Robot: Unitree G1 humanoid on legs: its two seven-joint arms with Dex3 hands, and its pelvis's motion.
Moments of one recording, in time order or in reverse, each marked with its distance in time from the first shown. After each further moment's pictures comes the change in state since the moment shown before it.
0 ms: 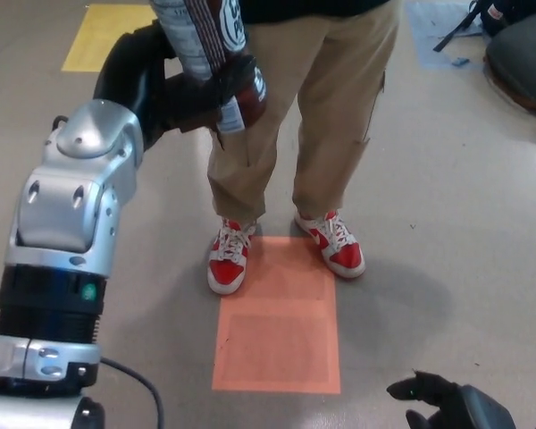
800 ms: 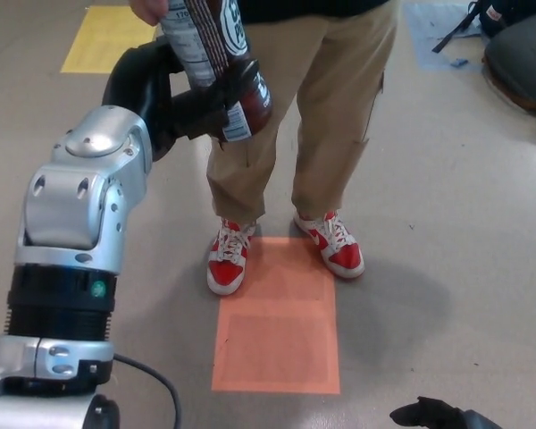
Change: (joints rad) left_arm -0.005 -0.036 0.035 -0.016 -0.020 0.116 0.022; right_arm 0.043 -0.001 0.012 -0.002 -0.003 -0.005 -0.015
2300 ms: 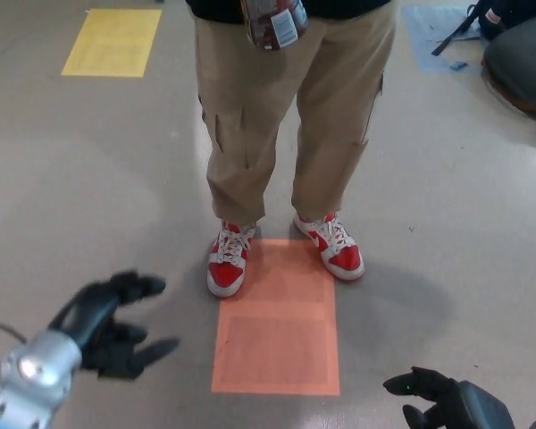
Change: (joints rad) left_arm 0.568 0.342 -0.427 0.153 0.226 -0.420 -0.034; right_arm -0.073 0.001 -0.003 0.000 0.000 -0.012 -0.003
